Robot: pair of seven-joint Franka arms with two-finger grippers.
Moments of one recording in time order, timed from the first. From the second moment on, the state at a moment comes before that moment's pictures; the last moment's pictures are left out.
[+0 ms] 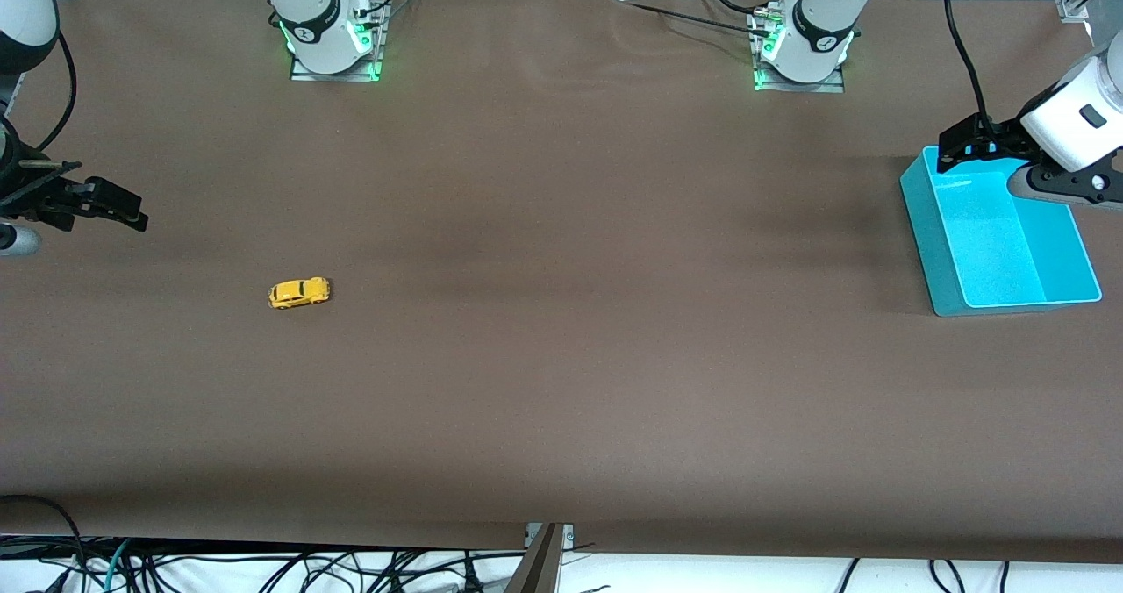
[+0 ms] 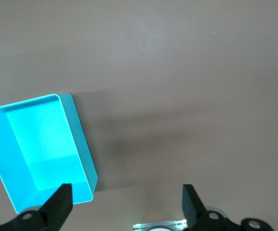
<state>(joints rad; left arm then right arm) 0.00 0.03 -0.04 -1.58 0.03 1.47 0.11 0.02 0.12 -0.09 -1.60 0.00 1.71 -0.08</state>
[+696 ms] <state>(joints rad) 0.02 0.03 -0.03 -1.58 0.03 1.47 0.11 0.02 0.12 -0.09 -1.60 0.00 1.71 -0.08</state>
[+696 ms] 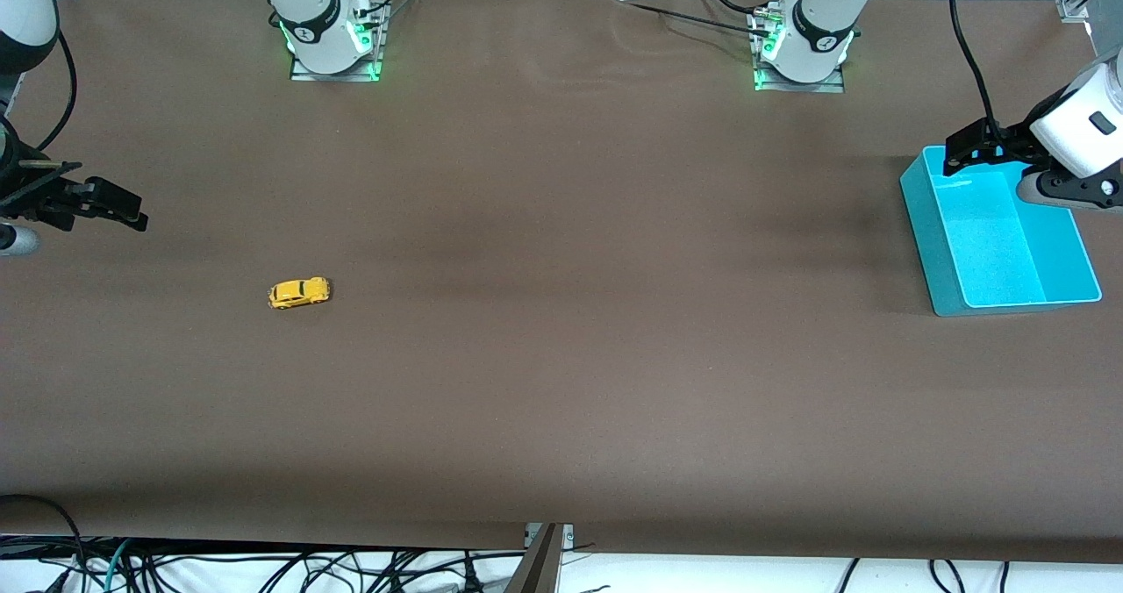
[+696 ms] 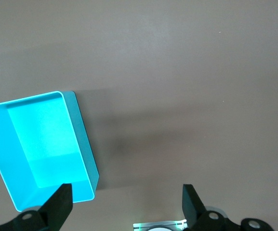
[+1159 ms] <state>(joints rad) 0.02 0.03 -0.03 -1.58 0.03 1.47 0.11 0.03 0.13 -0.07 -1.60 0.00 1.66 -0.08</state>
